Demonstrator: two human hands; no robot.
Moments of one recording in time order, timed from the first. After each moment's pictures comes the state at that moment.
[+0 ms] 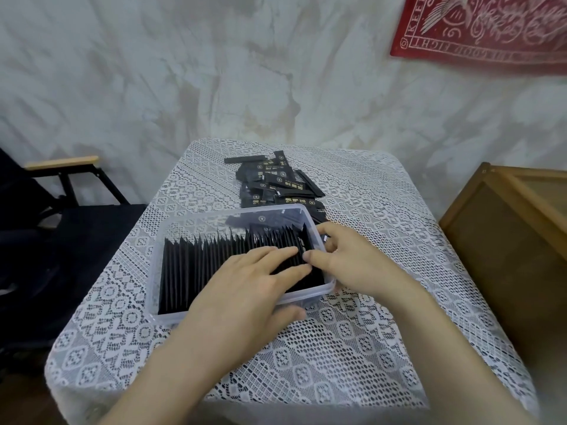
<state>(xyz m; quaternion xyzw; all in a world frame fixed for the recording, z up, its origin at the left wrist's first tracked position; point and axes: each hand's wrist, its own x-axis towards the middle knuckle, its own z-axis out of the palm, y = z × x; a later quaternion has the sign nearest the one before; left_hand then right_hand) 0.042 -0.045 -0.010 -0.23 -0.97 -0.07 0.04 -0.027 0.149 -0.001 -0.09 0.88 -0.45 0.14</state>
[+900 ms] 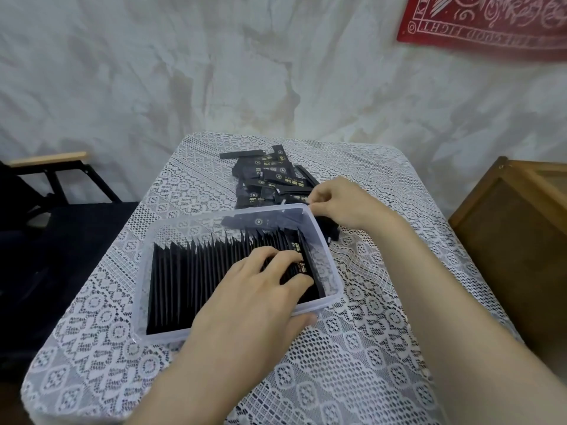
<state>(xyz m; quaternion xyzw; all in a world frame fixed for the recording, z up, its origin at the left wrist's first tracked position) 0.034 -0.036 -0.024 -0.23 -0.96 -0.03 0.13 -0.141 0.145 0.001 -0.13 0.93 -0.32 0.08</state>
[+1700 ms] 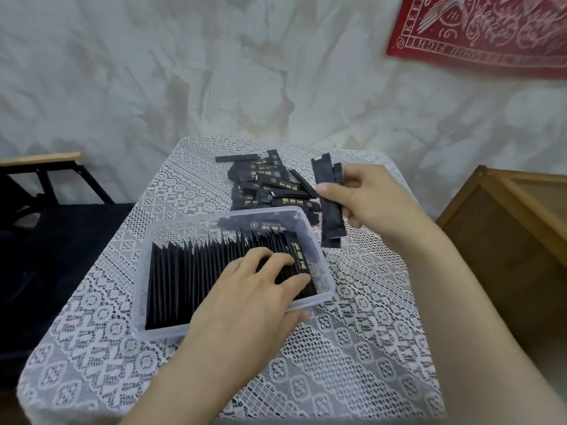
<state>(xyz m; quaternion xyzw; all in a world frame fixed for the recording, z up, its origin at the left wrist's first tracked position) 0.037 -0.035 -0.024 -0.22 -0.97 0.00 0.13 -0.076 0.156 0.049 -0.08 0.85 -0.52 0.00</state>
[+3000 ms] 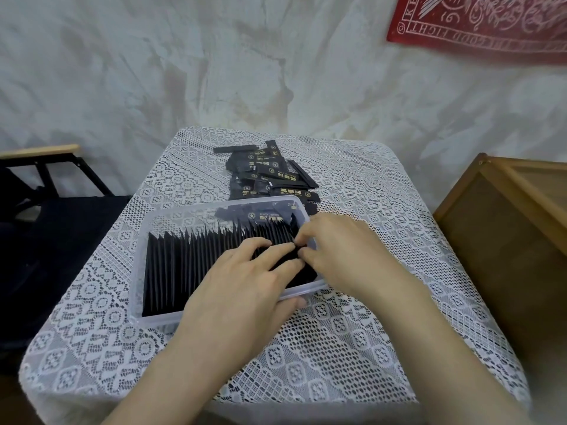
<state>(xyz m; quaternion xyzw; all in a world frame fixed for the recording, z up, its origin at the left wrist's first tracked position) 0.040 -0.036 -0.024 -0.22 -0.96 -0.02 0.15 -0.022 0.131 0.015 -0.16 0.98 -0.09 0.02</state>
